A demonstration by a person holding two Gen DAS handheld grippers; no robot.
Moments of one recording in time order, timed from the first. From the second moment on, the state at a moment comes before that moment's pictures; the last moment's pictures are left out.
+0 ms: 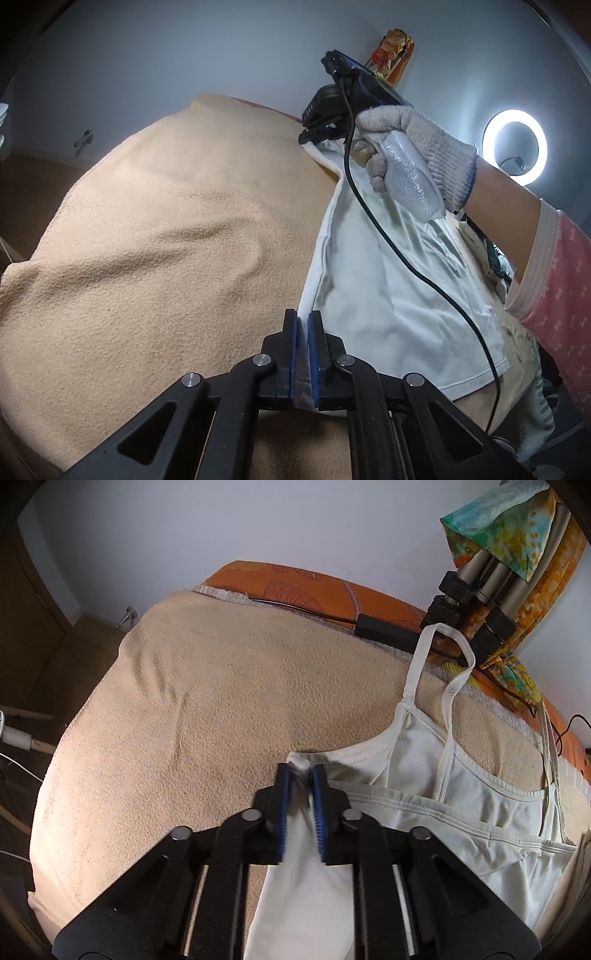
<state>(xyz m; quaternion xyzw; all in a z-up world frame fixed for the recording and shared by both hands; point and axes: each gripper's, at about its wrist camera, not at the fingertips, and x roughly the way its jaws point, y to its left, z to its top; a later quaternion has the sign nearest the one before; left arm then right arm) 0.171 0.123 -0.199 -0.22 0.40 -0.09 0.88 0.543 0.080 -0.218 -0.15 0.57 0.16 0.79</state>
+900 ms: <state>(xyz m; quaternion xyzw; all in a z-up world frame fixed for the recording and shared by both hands) 0.166 0.063 -0.155 -0.16 0.38 -0.19 0.89 0.542 -0.046 -0.149 -0.01 0.51 0.17 0.84</state>
